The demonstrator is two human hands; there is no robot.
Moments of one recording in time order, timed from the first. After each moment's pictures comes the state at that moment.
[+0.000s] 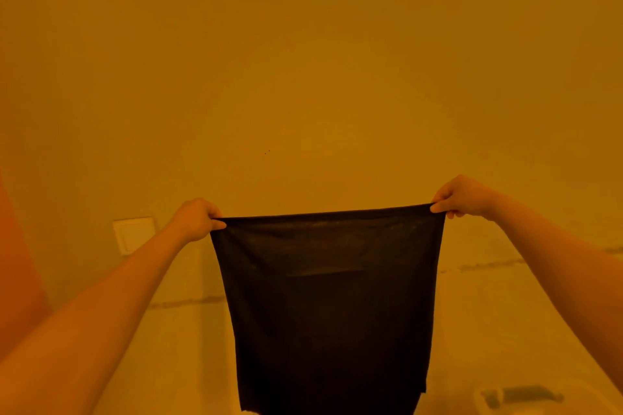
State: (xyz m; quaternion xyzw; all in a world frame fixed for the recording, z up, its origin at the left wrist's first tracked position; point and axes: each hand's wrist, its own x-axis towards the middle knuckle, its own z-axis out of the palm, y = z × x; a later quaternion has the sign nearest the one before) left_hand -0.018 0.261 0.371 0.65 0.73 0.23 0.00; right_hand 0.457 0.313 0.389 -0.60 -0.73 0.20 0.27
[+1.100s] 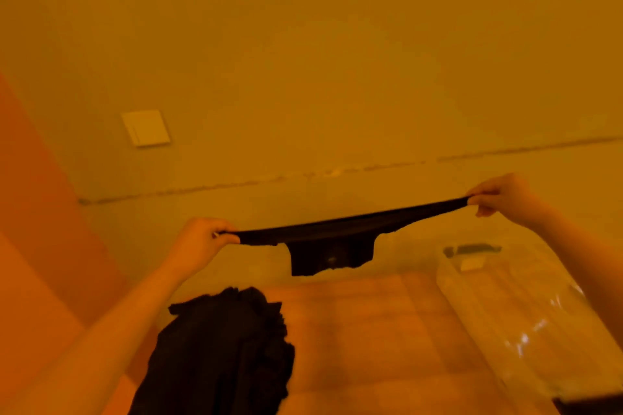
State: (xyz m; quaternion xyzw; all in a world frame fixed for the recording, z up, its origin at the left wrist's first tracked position) left_hand 0.008 0.067 0.205 0.68 0.65 0.30 0.13; right_hand 0.499 0.131 0.239 -0.64 -0.66 0.22 0.34
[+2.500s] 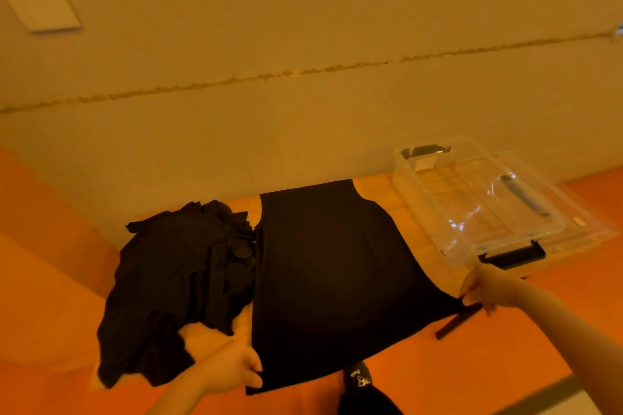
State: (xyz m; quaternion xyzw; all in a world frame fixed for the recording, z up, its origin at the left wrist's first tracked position) left_hand 0.070 -0.116 -0.027 0.73 0.54 -0.18 0.38; right_hand 0.535 -0.068 0.031 -0.72 -0.57 0.38 -0.10
